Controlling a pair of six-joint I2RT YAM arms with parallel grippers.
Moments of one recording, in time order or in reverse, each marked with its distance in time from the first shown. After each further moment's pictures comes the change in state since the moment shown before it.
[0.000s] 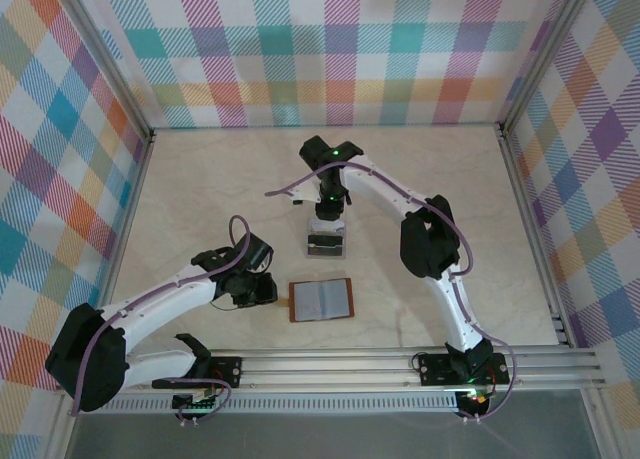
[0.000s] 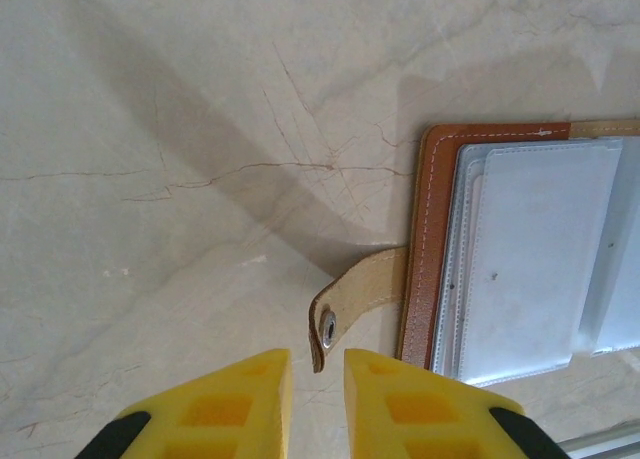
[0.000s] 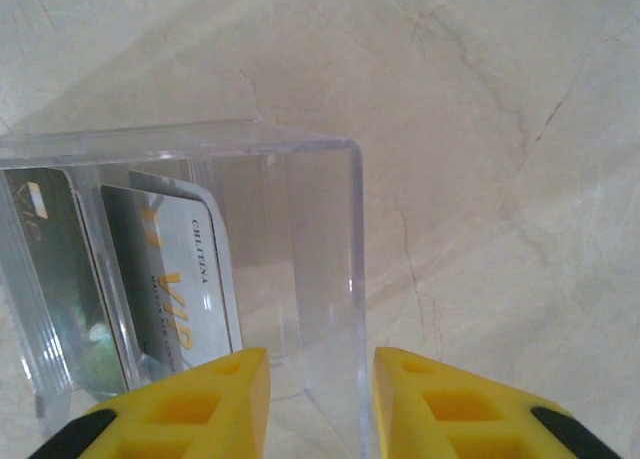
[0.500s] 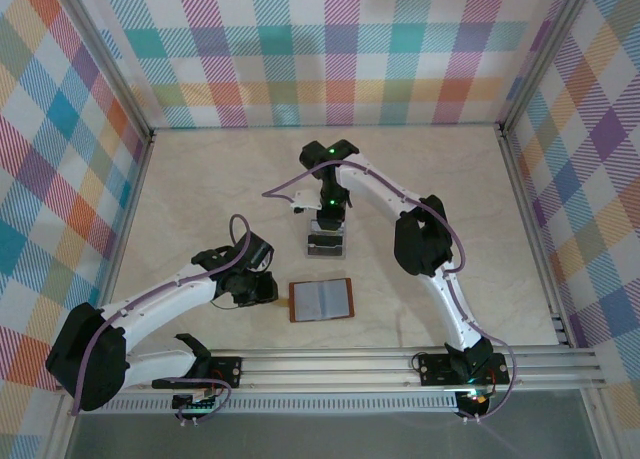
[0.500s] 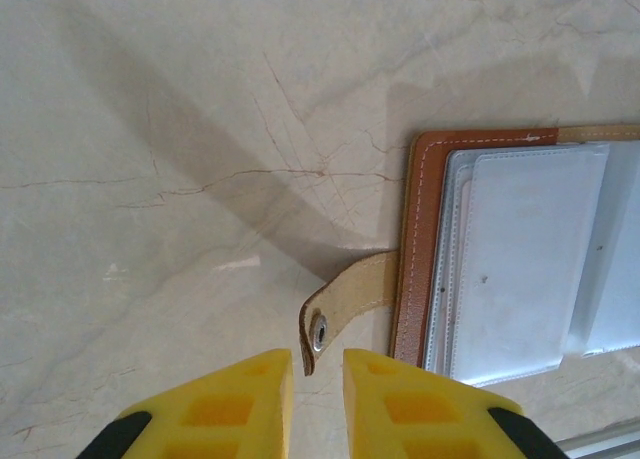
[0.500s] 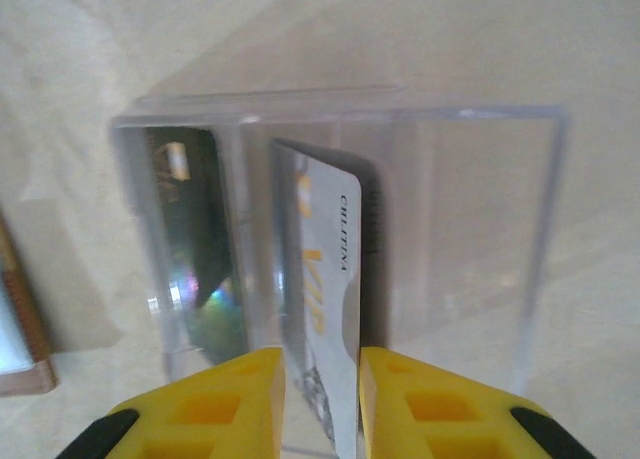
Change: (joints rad) left arm 0.000 0.005 0.006 0.000 0.000 0.001; right arm 0.000 0.067 0.115 -0.203 -0.088 0.000
